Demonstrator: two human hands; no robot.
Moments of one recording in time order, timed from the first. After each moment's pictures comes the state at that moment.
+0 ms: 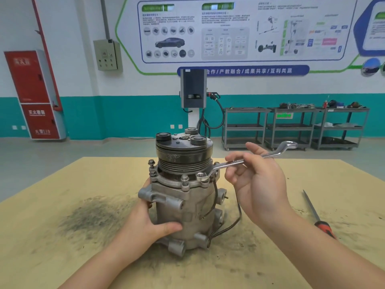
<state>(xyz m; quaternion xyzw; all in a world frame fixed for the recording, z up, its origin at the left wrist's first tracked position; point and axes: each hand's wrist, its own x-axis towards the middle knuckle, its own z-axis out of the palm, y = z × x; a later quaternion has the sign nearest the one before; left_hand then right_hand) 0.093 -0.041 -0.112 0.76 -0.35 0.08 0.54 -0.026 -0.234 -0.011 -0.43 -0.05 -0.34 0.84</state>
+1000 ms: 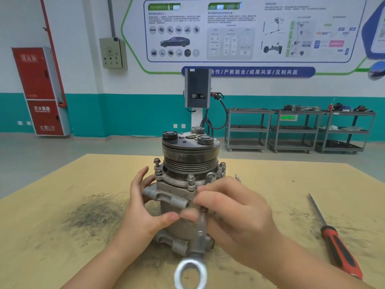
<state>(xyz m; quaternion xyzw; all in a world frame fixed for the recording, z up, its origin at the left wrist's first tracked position) 0.088 -0.039 -0.109 0.70 -0.31 0.09 0.64 -0.037 -0.208 -0.043 -0.74 -0.31 -0.57 0.18</state>
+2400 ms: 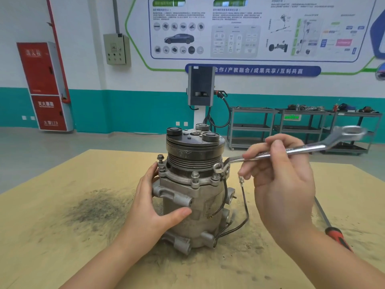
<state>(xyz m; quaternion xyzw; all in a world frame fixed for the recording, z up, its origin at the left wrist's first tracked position) 0.065 -0.044 -0.093 0.74 -0.30 0.11 0.59 -0.038 -0.222 -0.012 -0.52 -0.15 -0.47 0.69</state>
